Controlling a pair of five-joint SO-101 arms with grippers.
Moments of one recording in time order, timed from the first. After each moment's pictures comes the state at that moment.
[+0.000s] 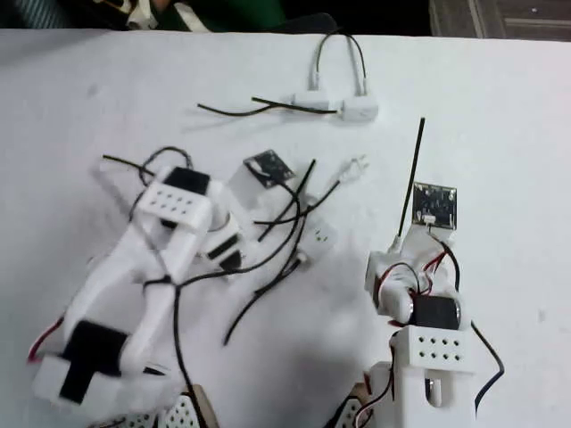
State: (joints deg) left arm 11.6 -7.7 28.7 74.9 -33.4; right arm 3.0 -63.4 73.7 54.9 -2.4
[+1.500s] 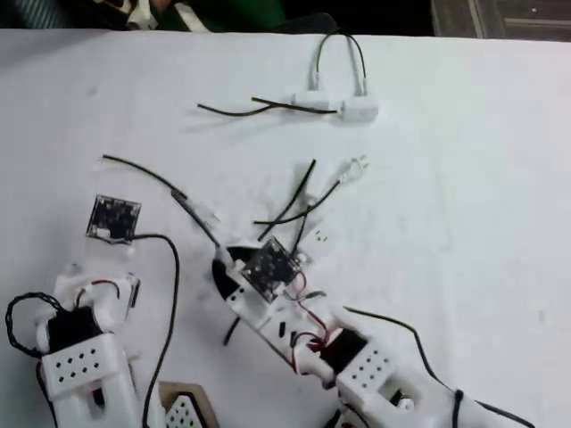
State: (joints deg) left arm -27.7 -70.1 79.4 59.2 -32.3; right arm -48.7 -54.2 87.6 -0.5 4.9
